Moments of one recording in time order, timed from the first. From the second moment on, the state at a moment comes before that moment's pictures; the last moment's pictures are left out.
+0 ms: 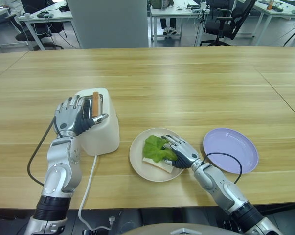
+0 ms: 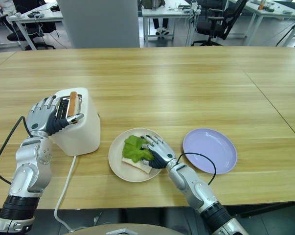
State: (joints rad) left arm -0.08 0.55 0.02 -0.20 1.00 0.36 -0.12; right arm -0.08 -0.36 0.51 0.08 -0.91 -0.17 -0.05
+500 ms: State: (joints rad) left arm -0.17 0.57 -0.05 -0.10 1.00 0.39 -0.20; right arm -0.07 -0.37 0.46 0.01 -0.89 -0.16 -0.08
